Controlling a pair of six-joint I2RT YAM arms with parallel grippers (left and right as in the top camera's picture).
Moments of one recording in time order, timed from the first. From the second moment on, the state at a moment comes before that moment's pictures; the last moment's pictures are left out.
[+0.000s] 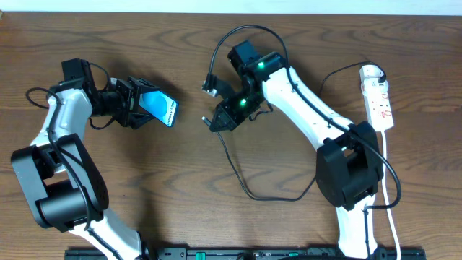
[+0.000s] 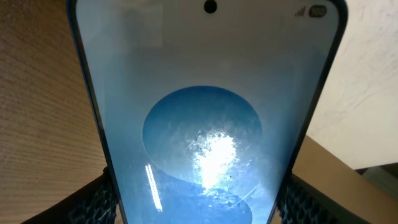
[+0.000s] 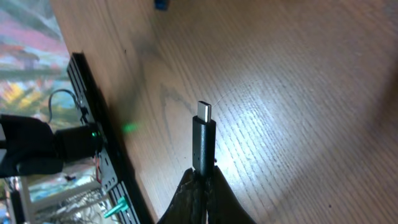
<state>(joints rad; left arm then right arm) 0.30 1.89 1.29 -0.76 0.88 -0.76 0.57 2.15 1.84 -1.11 -0.75 -0.22</state>
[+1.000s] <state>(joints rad) 0.16 1.89 1.29 -0.76 0.81 -0.72 0.67 2.15 1.88 -1.14 -0.49 -0.25</state>
